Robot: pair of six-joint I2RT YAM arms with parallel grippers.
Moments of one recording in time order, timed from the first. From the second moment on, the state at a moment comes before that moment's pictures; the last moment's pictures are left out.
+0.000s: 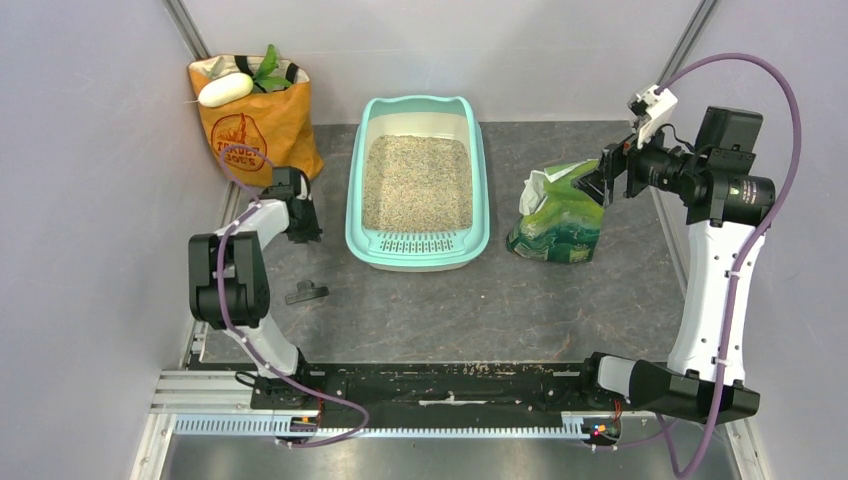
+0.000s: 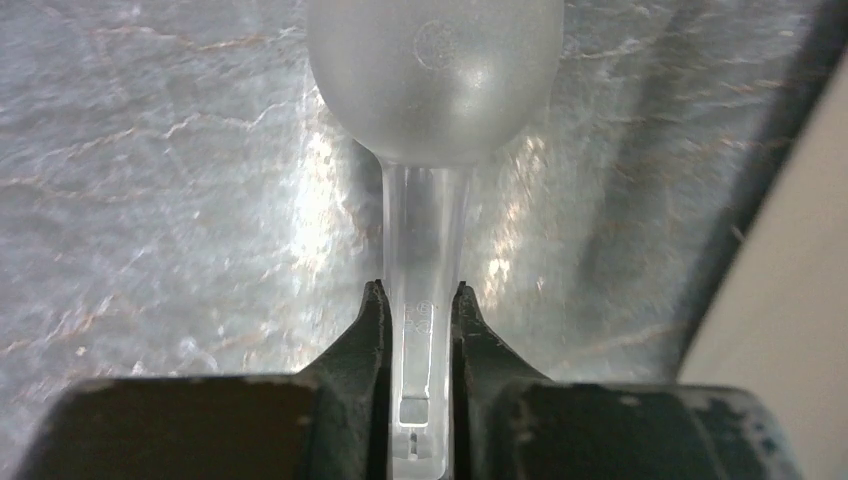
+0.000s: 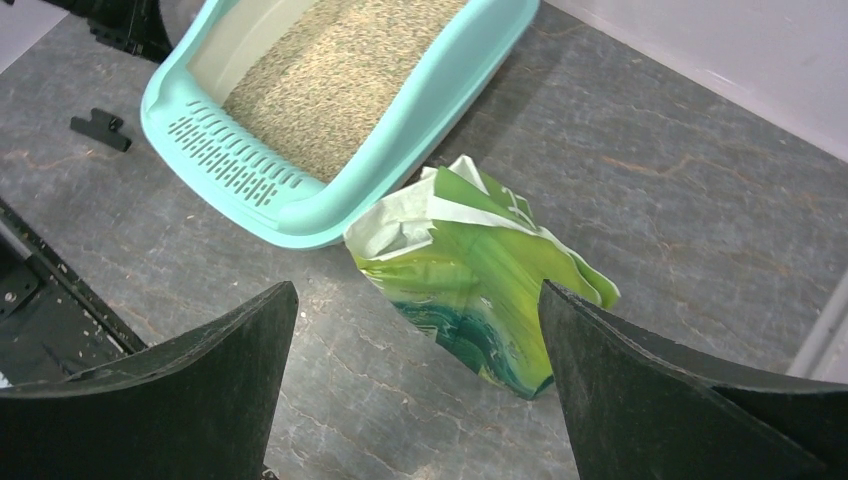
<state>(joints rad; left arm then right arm) 0.04 1.75 1.07 -0.42 -0.03 -0.19 -0.25 1.24 1.69 -1.05 -0.86 -0.43</state>
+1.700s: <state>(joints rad) -0.72 1.63 1.48 -1.07 1.45 0.21 0.26 0.93 1.38 -1.09 -1.14 -1.07</state>
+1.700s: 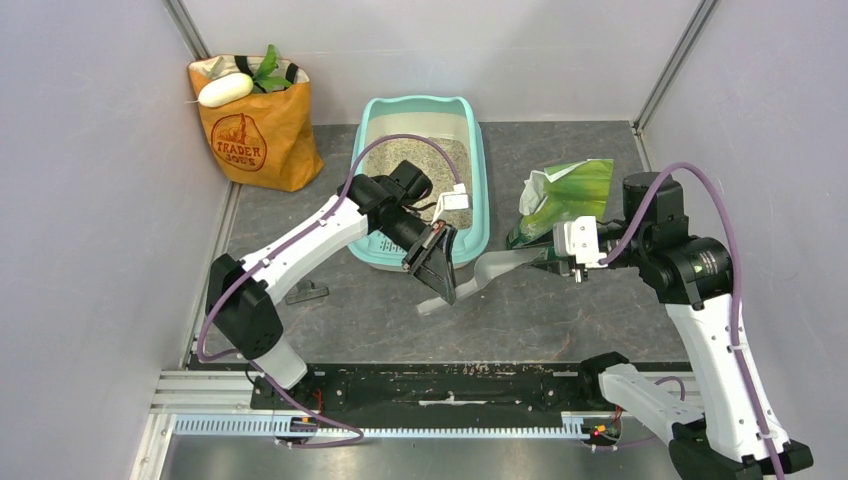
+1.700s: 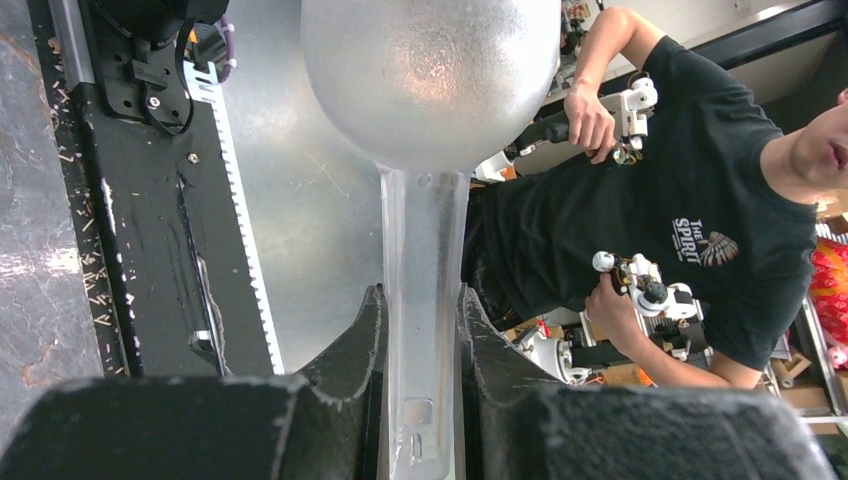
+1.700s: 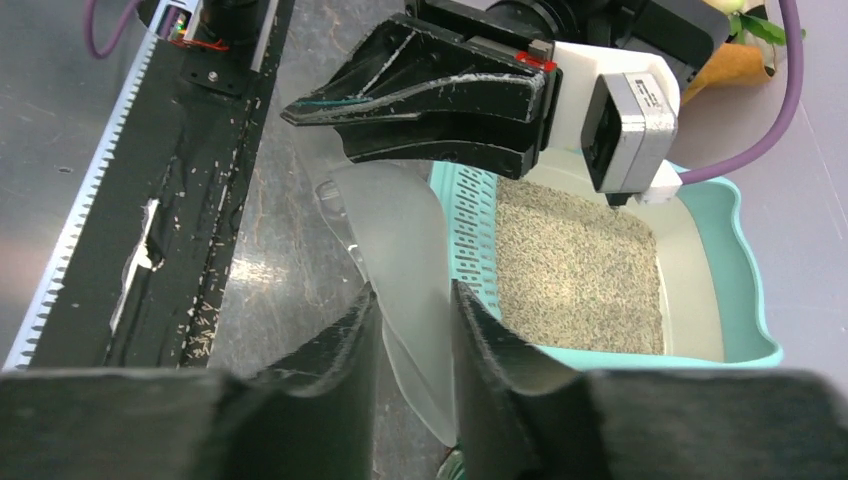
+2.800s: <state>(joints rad) -0.12 1.32 1.29 -0.03 1.12 -0.73 0.25 1.03 1.34 -0.62 -0.64 0.01</state>
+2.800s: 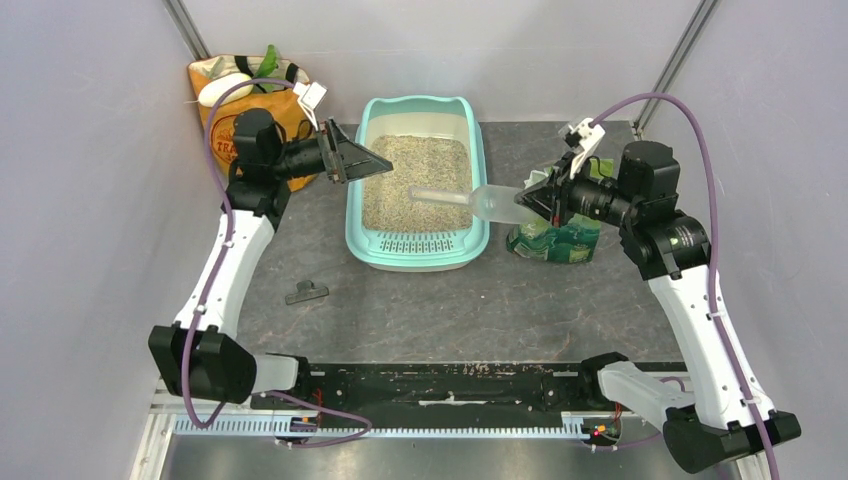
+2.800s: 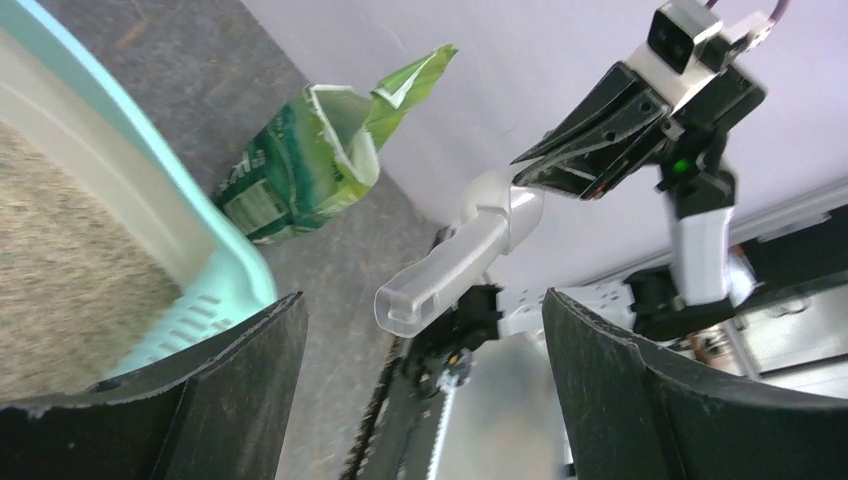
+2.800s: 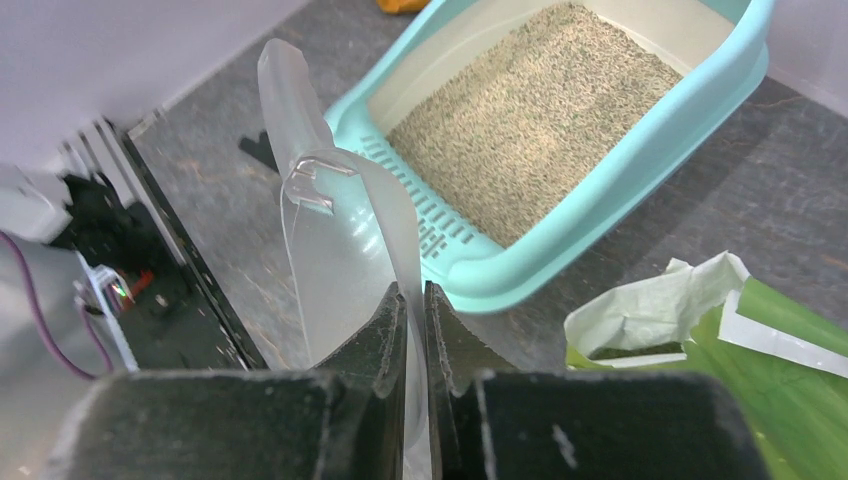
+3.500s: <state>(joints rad) -0.39 1.40 1.16 0.36 1.08 -1.14 0.25 1.03 1.29 -0.44 -0.71 0.19</state>
